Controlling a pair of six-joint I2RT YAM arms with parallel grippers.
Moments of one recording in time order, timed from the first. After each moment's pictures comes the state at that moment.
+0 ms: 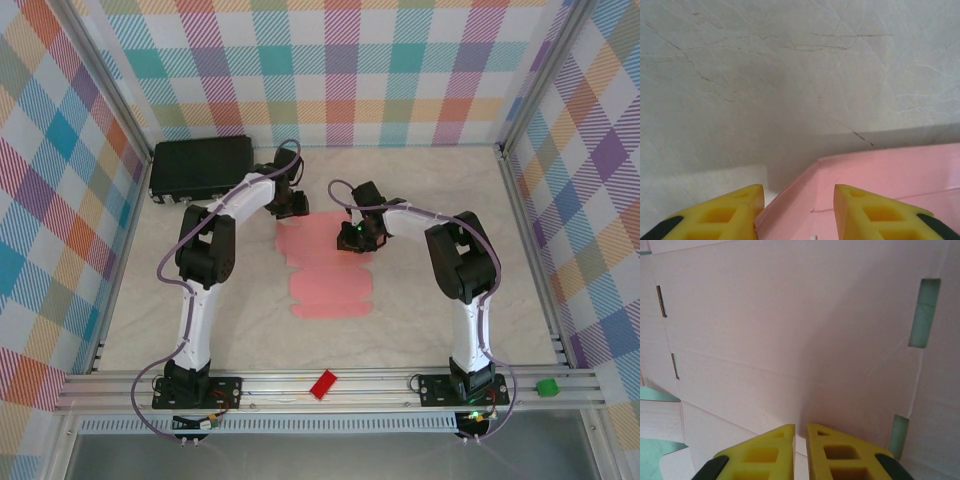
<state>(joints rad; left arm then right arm) -0.38 2.29 1.91 -0.82 0.08 -0.44 0.50 2.06 1.38 -0.49 -0.39 0.52</state>
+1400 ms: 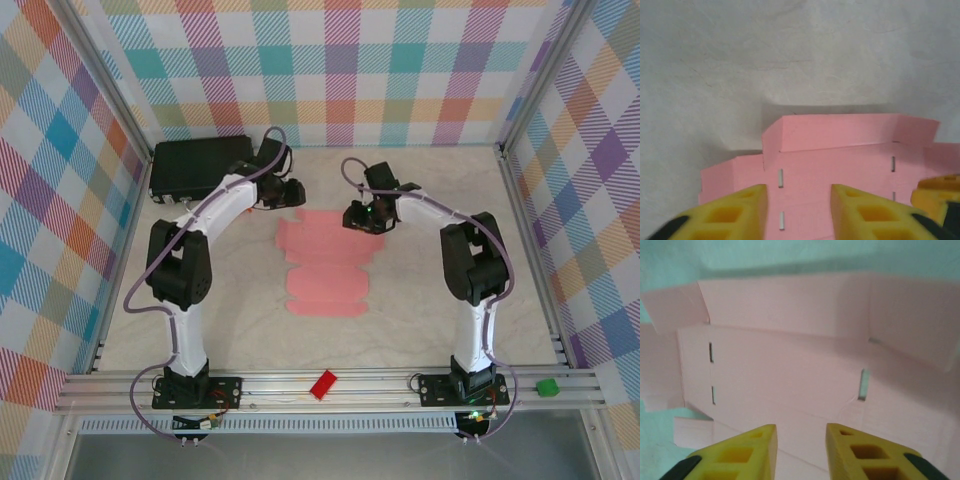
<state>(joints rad) -0.39 1.99 1.69 -0.70 0.13 -0.44 0.41 2.01 1.48 -0.54 -0.34 0.50</state>
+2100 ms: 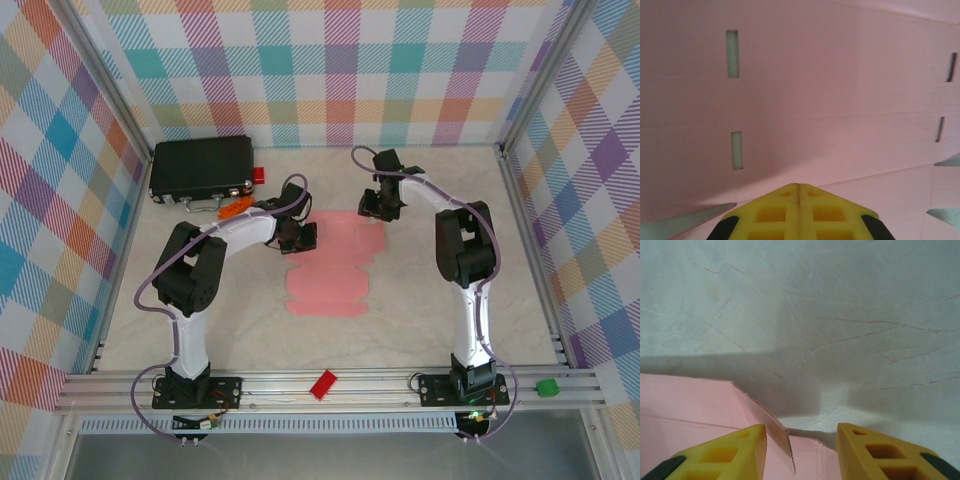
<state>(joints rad) -0.51 1.98 1.35 -0.52 0.19 -0.59 0.34 2.20 1.73 -0.72 -0.17 0.46</state>
